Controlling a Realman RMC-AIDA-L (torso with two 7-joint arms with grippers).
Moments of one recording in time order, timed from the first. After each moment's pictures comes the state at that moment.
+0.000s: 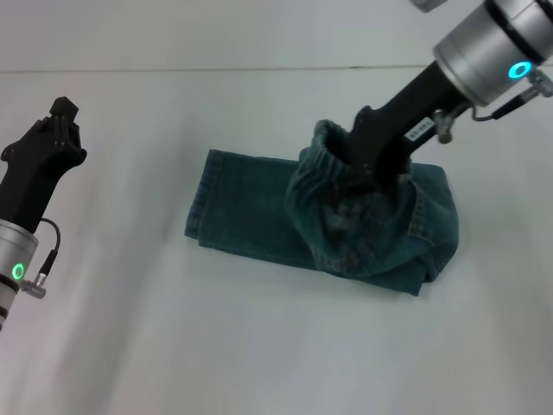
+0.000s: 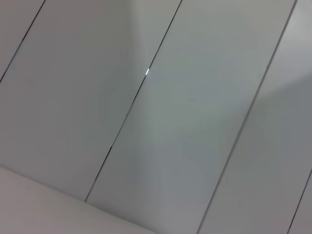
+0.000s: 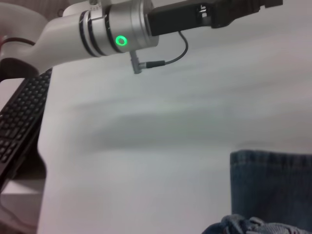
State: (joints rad) left arm -0.49 -2.16 -0.27 0.02 1.78 1.34 -0.69; right arm 1.09 1.96 -1.07 -0.72 -2.30 -1.69 1.89
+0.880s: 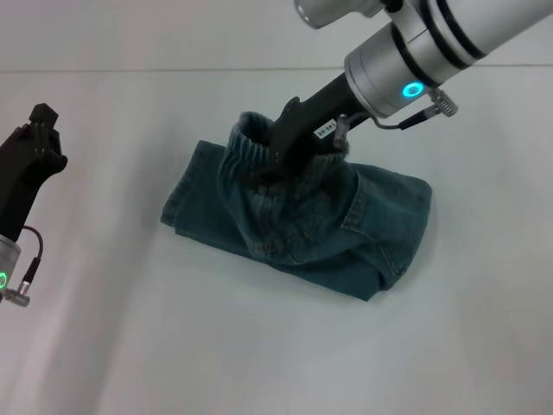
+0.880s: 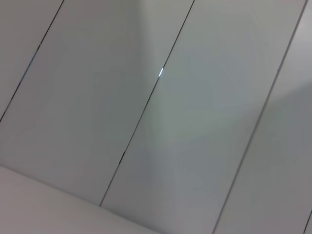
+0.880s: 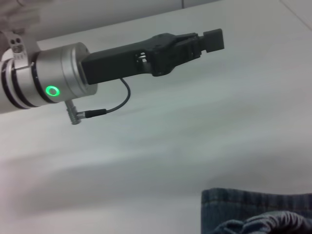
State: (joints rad) left arm -0.46 -2.16 -0.29 0.04 1.77 1.36 -0.69; right arm 1.11 2.08 -1.09 -0.68 -2.30 -1.40 1.95
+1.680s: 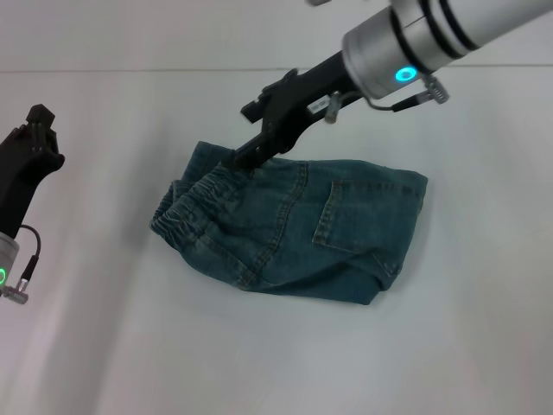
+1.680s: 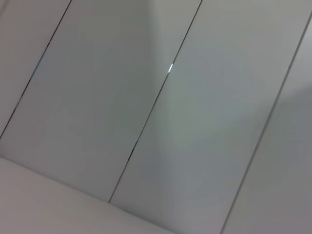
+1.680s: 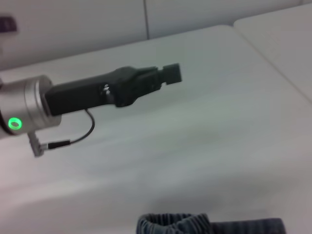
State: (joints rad) left arm -0.47 -2.15 -0.31 0.04 1.78 1.33 -0.69; right arm 1.09 2.08 -1.06 -0.69 -2.27 -1.30 1.94
